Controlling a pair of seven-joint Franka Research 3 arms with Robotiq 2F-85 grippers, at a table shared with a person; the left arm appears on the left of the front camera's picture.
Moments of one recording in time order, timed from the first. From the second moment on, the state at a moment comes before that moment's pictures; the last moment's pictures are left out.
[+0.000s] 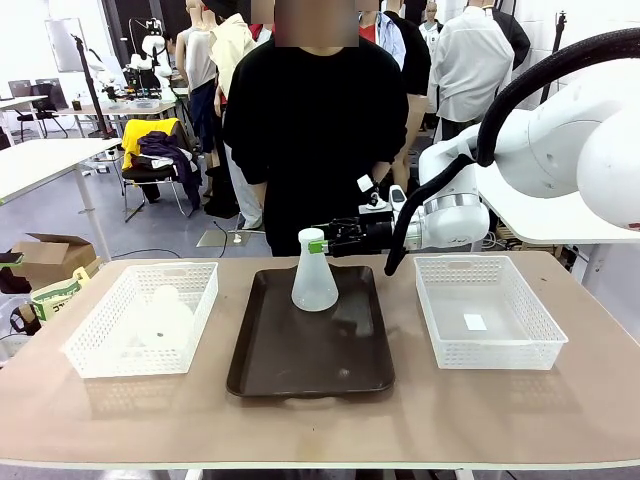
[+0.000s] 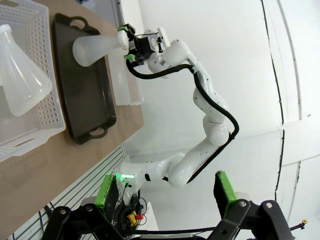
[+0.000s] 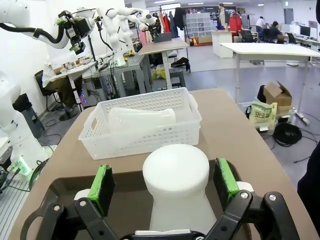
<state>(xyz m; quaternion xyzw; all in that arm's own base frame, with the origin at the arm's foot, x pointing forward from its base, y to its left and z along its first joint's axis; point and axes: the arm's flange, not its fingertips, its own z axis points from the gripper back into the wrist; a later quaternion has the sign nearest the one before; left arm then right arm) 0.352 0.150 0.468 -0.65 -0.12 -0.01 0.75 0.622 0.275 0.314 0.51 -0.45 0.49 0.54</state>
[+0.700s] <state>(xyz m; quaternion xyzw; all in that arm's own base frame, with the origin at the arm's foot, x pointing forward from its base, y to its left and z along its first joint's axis) 0.352 0.150 0.468 -0.65 -0.12 -0.01 0.75 0.618 0.252 0.356 0.44 -0.42 0.54 0.59</state>
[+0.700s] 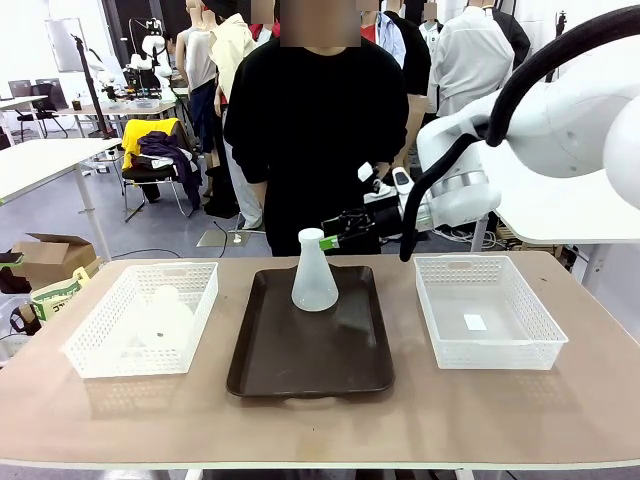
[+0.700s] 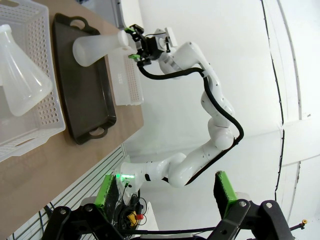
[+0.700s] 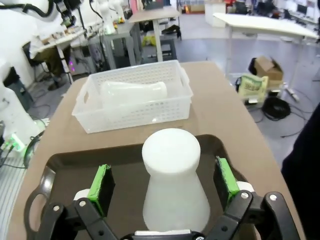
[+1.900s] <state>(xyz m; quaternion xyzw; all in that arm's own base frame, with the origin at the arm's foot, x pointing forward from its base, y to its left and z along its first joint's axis) 0.351 0.150 0.468 -0.65 -0.12 -0.01 0.75 0.395 0.092 0.487 0.21 -0.57 0.39 0.69</state>
